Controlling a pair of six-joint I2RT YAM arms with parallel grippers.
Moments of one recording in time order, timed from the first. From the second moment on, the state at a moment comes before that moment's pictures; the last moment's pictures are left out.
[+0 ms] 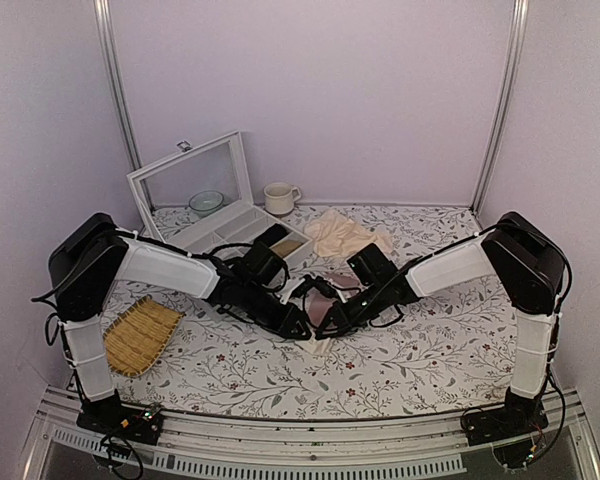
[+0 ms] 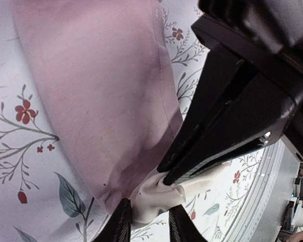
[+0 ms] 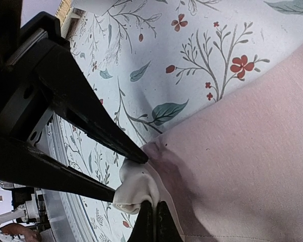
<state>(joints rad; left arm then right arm) -0.85 1.92 1.09 -0.16 0.49 -0.35 0.77 1.99 1.09 -0.06 -0.73 0.35</state>
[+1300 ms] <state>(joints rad) -0.85 1.93 1.10 -0.16 0.45 -0.39 0.76 1.74 0.98 0.01 -0.52 0.44</state>
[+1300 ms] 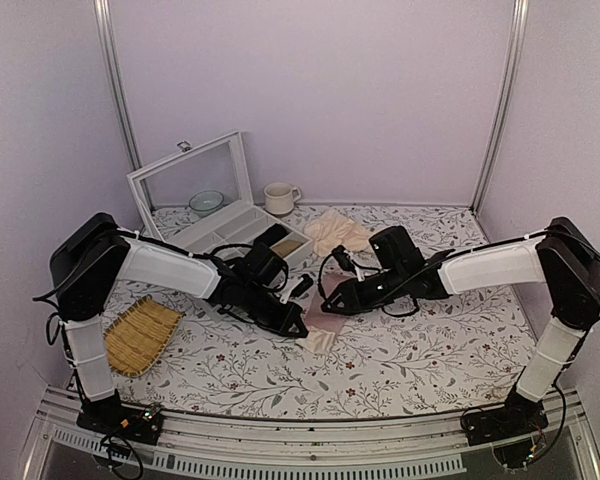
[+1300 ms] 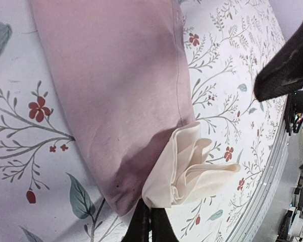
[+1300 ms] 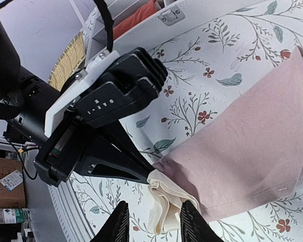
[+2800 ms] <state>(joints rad) -0.83 1.94 1.11 -0.20 0.48 -0.44 1.19 1.70 0.93 -0.03 0.12 0.05</state>
